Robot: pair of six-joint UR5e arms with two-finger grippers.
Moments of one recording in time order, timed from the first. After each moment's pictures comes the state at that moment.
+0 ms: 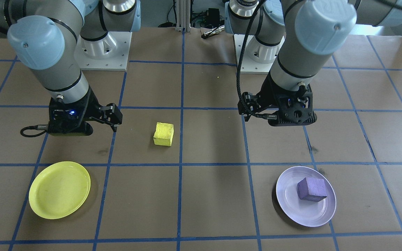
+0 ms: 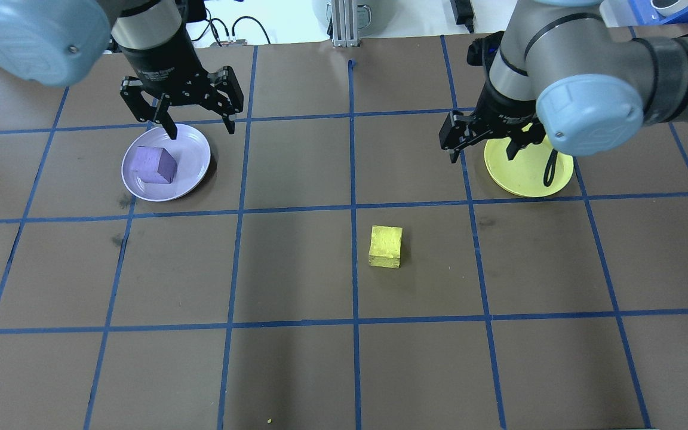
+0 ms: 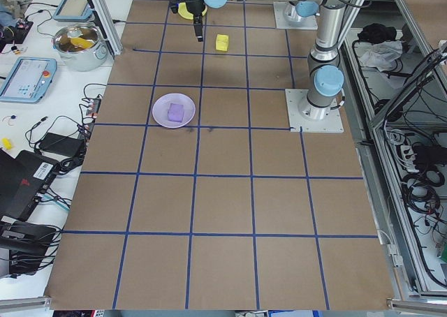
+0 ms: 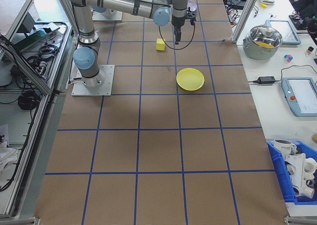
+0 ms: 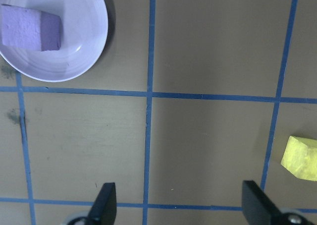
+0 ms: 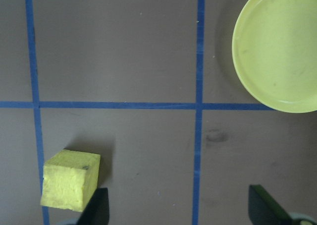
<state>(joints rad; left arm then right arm) -1.63 -1.75 -1.43 -1.61 1.57 -0.12 1.60 -1.43 1.71 -1.85 -1.54 0.01</state>
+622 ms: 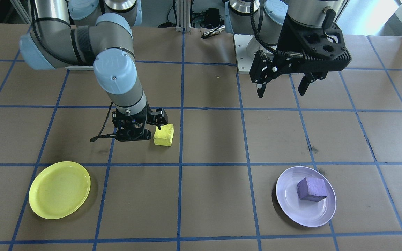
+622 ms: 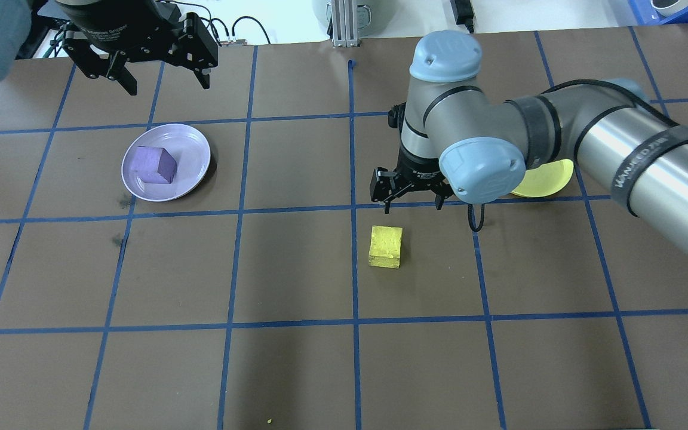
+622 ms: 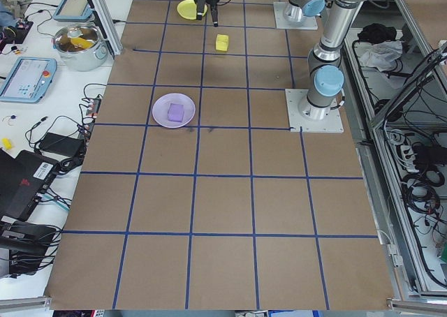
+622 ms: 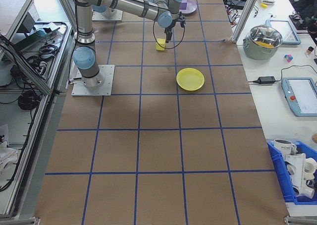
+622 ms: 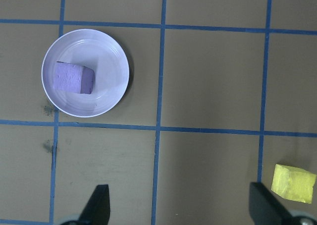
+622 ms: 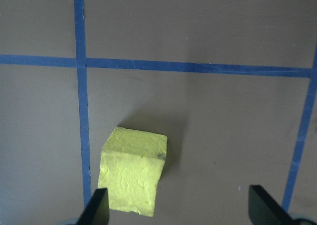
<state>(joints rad) -1.64 -1.62 -1.40 -1.53 1.61 -0.13 1.79 -1.30 1.76 -1.92 -1.50 0.16</state>
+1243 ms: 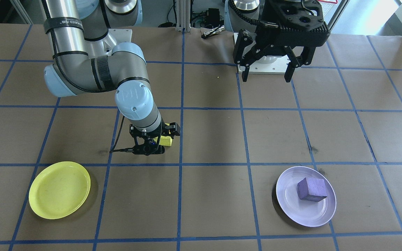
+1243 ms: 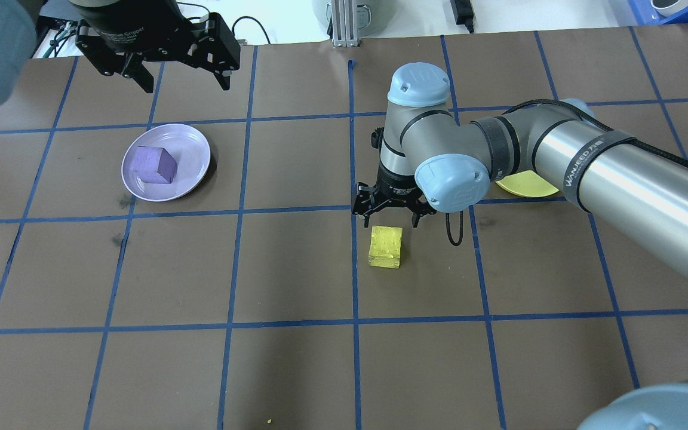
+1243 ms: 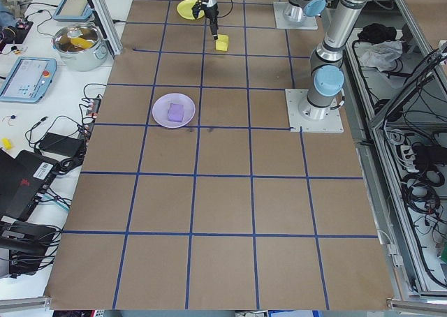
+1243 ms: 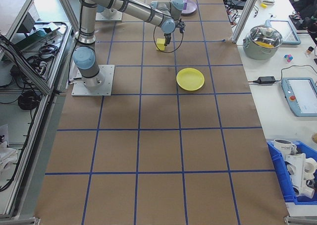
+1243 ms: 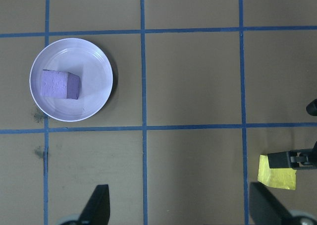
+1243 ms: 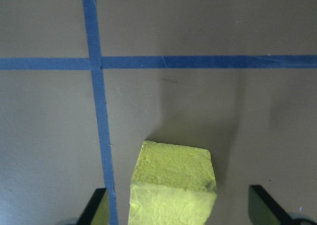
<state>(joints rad) -1.71 -1.58 -1.40 -1.52 1.62 -0.13 1.82 -1.19 1.76 -1.98 -1.43 0.24</state>
